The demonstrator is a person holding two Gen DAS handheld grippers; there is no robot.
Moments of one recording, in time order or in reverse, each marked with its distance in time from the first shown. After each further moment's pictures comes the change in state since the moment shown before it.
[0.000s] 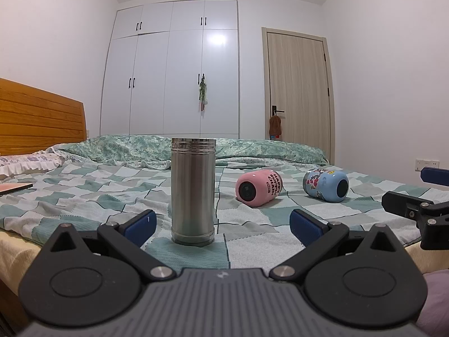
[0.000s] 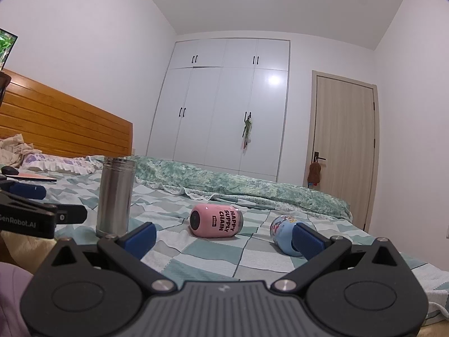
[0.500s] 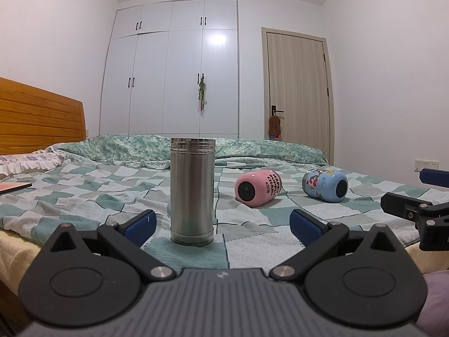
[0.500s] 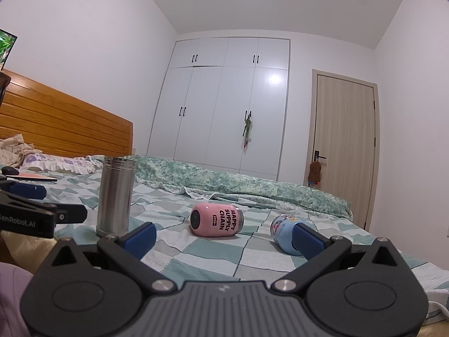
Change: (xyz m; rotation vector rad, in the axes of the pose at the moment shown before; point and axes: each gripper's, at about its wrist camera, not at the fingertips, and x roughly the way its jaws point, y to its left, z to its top) left arm 0.000 -0.001 0.000 -0.002 0.001 -0.001; right arm 0.000 0.000 0.000 -0.001 0.001 0.000
